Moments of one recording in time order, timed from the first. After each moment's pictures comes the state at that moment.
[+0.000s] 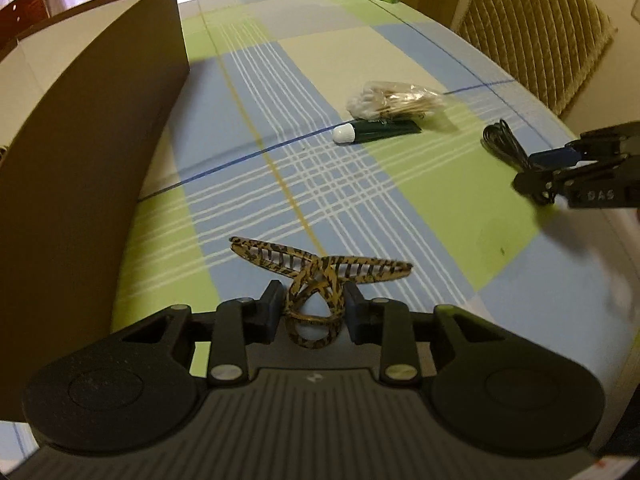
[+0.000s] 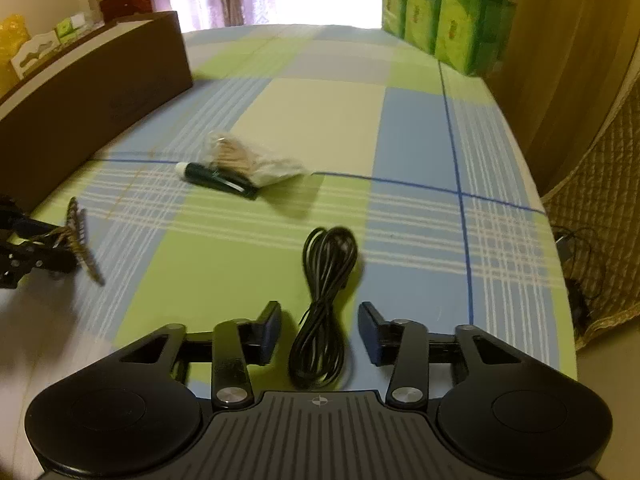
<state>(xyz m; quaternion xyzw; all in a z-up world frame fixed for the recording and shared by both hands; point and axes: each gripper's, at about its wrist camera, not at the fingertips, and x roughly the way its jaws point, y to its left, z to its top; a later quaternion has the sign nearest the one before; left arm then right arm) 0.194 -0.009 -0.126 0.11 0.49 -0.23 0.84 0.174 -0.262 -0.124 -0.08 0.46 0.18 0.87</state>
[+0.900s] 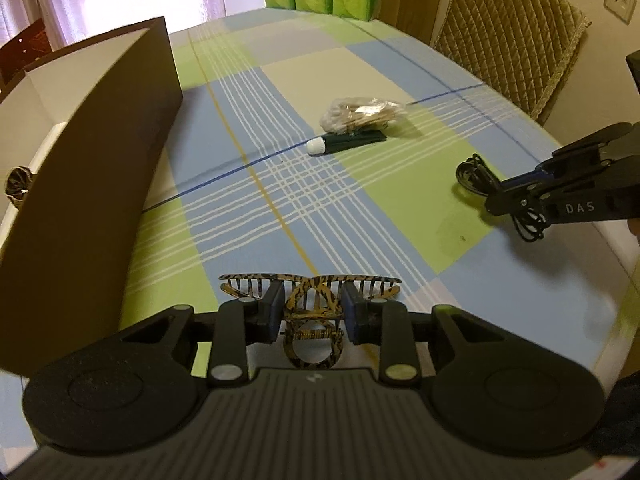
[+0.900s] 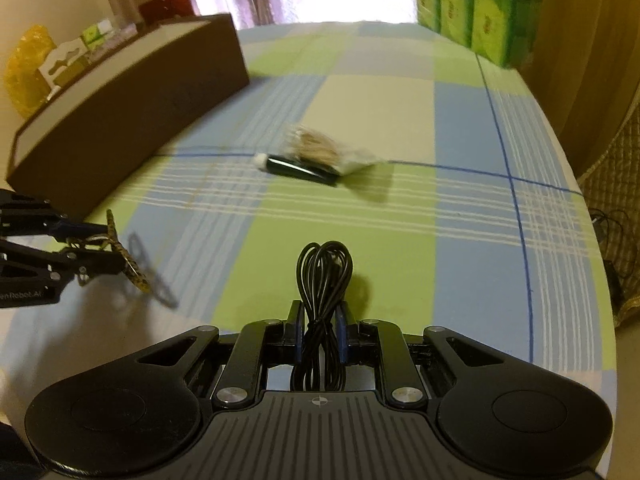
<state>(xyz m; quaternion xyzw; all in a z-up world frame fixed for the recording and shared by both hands) 0.149 -0.005 -0.093 0.13 0.45 -0.24 0.85 0.135 -0.234 -0.097 -0.04 0.47 0.23 0.85</state>
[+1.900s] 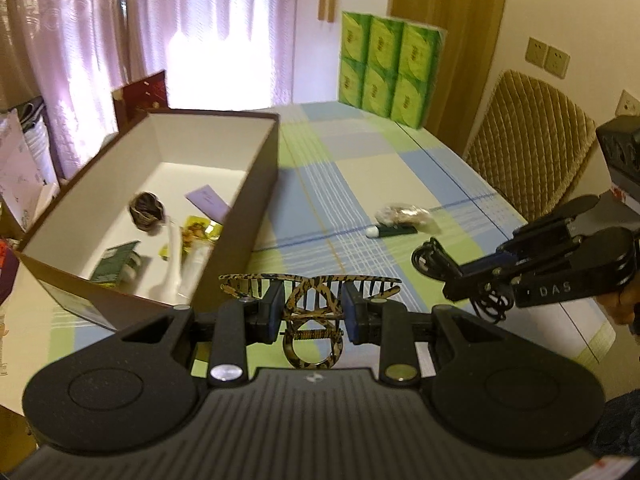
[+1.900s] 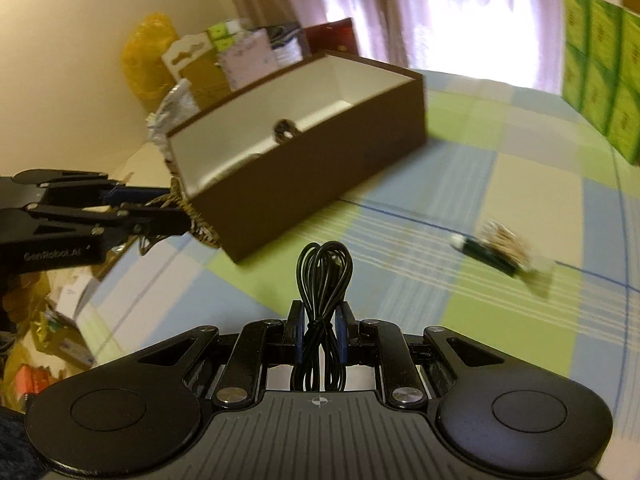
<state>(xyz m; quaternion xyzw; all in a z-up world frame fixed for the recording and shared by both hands) 0.091 0.087 0.020 0.04 0.37 -0.17 0.91 0.100 -0.134 -0.021 -0.05 0.44 0.39 0.81</state>
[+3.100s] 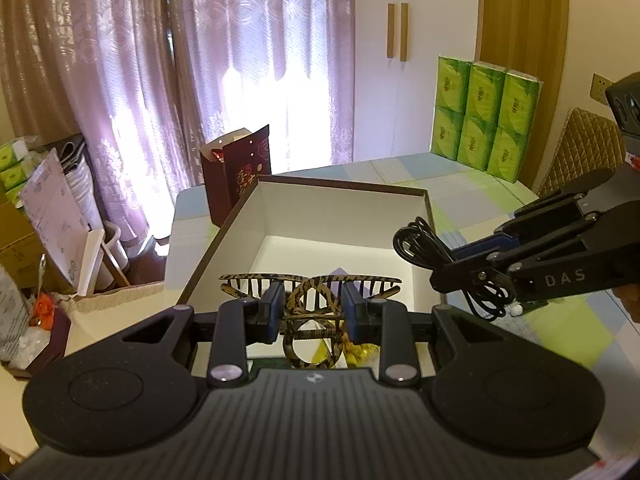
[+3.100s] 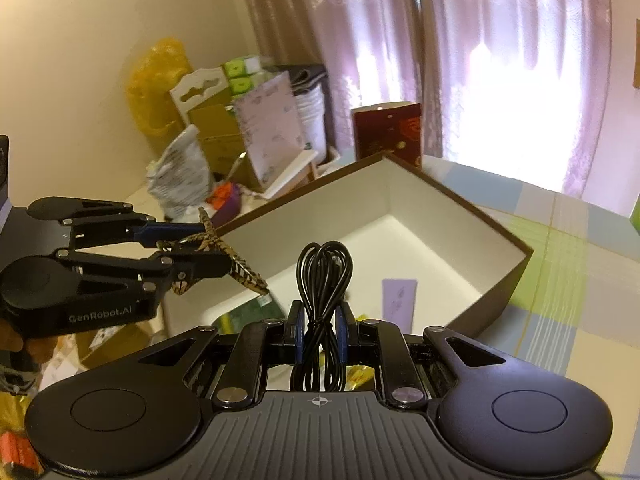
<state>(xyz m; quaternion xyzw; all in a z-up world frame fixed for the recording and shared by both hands) 0.250 0.203 0.035 0.07 0.33 -0.14 0.93 0.229 0.048 0.016 -0.06 0.38 0.40 0.83</state>
